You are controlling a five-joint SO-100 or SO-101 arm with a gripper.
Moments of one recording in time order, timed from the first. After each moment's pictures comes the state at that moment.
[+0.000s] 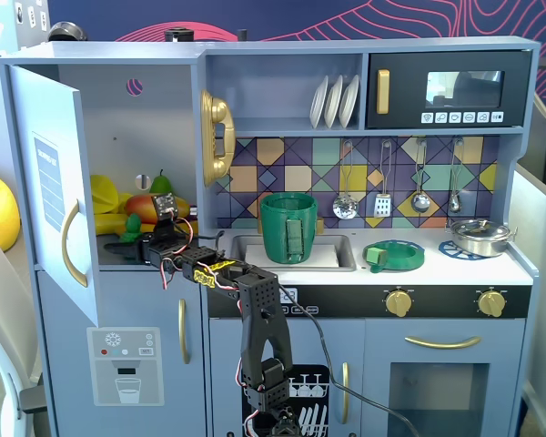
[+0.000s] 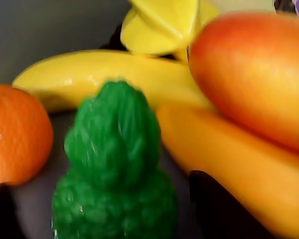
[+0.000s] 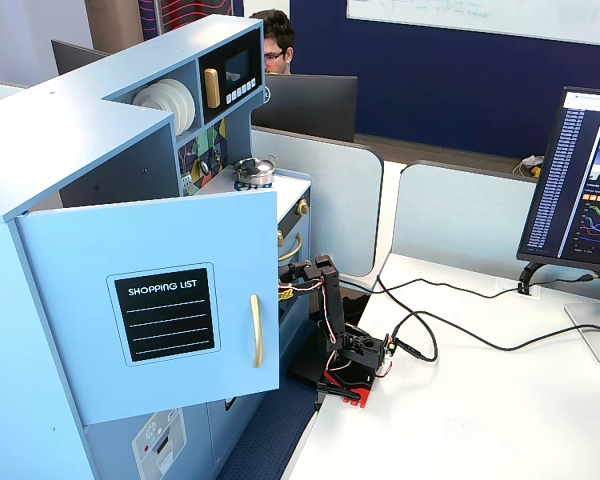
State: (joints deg) arm -42.4 82.4 84.6 -6.9 -93.2
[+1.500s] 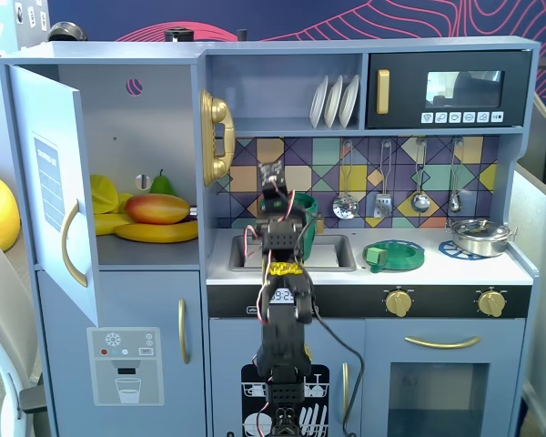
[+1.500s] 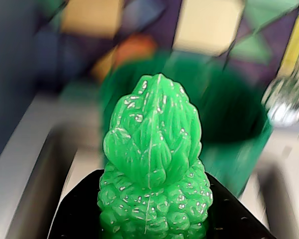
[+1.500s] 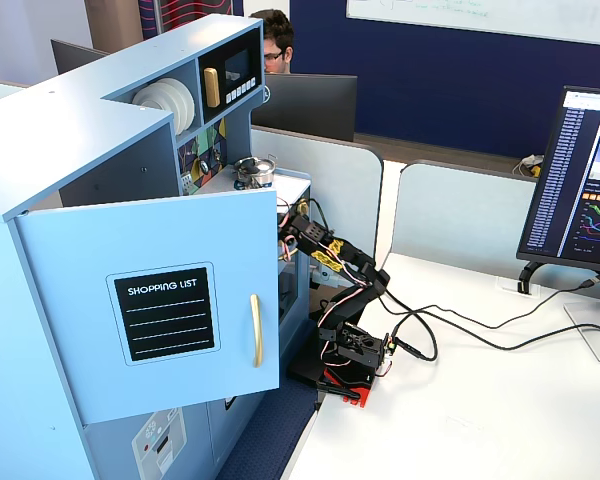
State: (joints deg) arm -1.3 127.1 99.3 28.2 -102.2
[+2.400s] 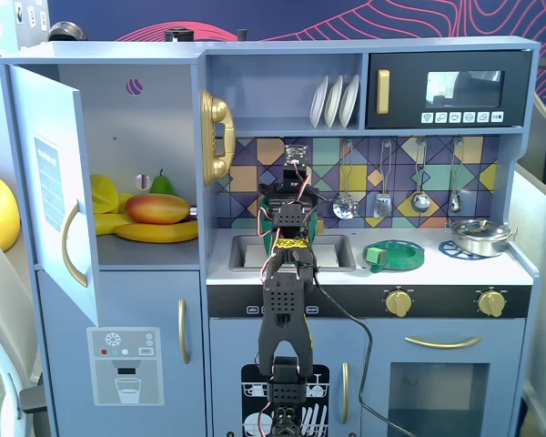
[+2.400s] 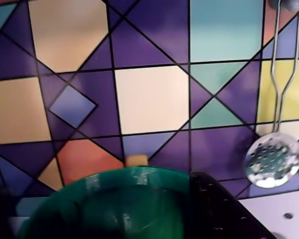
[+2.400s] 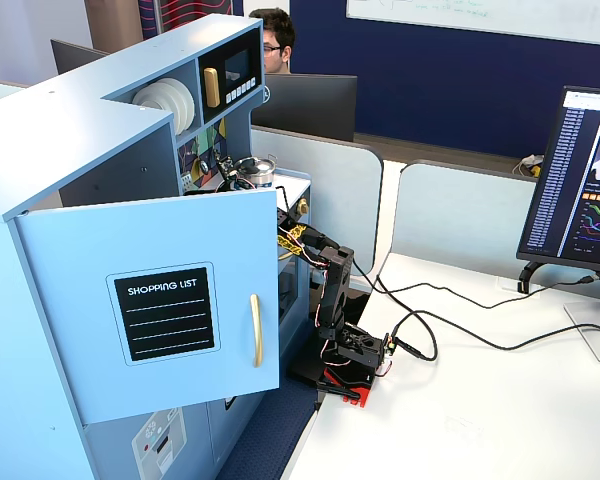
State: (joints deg) arm 3.4 96.3 73.9 16.8 -90.1
